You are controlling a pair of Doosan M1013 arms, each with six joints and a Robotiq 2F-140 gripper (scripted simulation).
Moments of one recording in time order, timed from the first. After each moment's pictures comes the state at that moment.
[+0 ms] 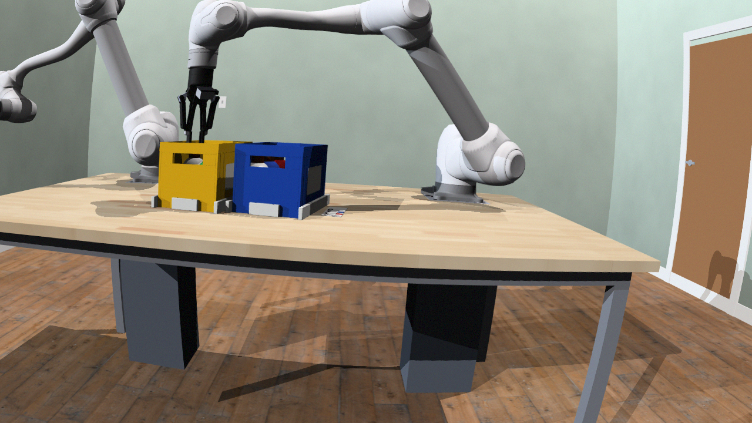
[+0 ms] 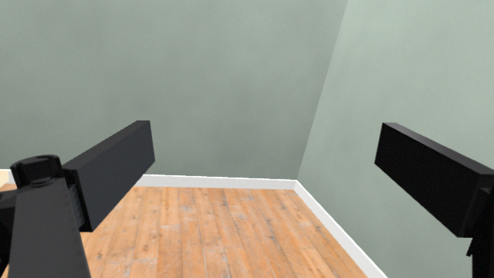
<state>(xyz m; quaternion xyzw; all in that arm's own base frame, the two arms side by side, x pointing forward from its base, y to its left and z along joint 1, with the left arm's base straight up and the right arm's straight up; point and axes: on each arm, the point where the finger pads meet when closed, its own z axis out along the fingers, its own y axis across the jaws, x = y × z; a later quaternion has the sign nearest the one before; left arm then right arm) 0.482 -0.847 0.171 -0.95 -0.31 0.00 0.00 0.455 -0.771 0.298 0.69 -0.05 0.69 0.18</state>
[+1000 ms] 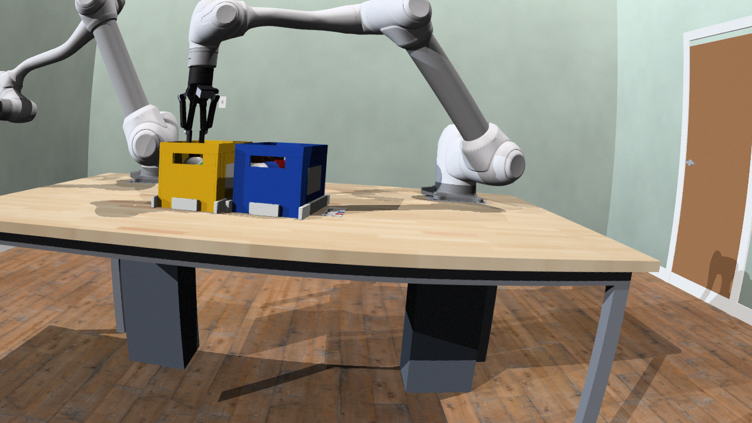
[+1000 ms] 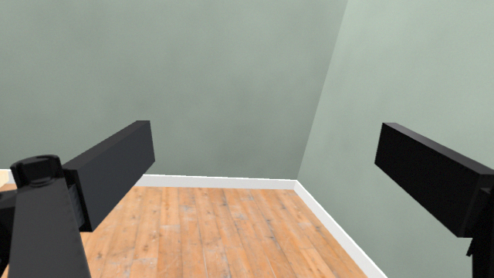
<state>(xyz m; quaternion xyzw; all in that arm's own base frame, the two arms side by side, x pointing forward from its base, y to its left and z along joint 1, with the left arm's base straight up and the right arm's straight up) 0.482 -0.847 0.174 -0.95 -0.31 0.00 0.00 0.455 -0.771 0.298 0.69 -0.05 0.69 0.18</state>
